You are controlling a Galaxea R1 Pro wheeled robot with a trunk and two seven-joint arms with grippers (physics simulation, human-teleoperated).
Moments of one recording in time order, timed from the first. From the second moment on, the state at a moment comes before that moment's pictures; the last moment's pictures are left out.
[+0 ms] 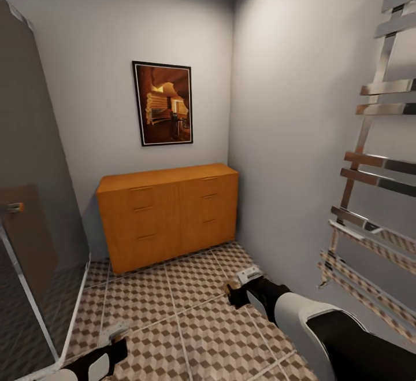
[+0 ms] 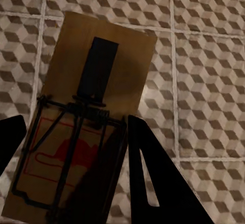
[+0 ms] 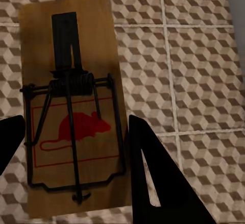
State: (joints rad) left arm -0.61 0.09 0.26 0.00 0.17 -0.01 0.04; right arm -0.93 0.16 0.18 0.03 0.12 0.29 0.05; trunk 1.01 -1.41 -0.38
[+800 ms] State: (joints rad) left arm -0.49 0.09 0.26 0.00 0.20 -0.01 0.05; right arm -0.73 0.15 0.18 0.03 0.13 0.28 0.05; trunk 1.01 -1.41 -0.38
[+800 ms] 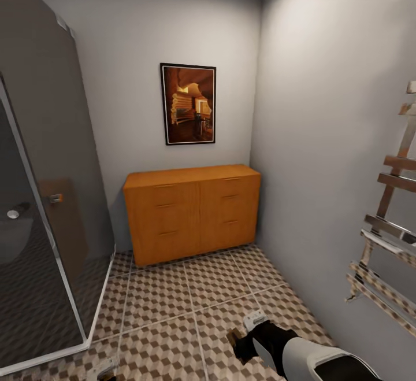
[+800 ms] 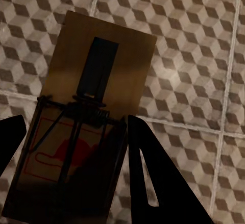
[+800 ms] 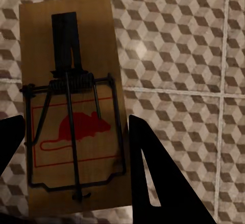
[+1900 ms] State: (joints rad) left arm -0.46 0.13 0.25 0.00 0.37 -0.15 0.04; right arm -0.70 0.15 0.18 0.03 0.13 0.28 0.05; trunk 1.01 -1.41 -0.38
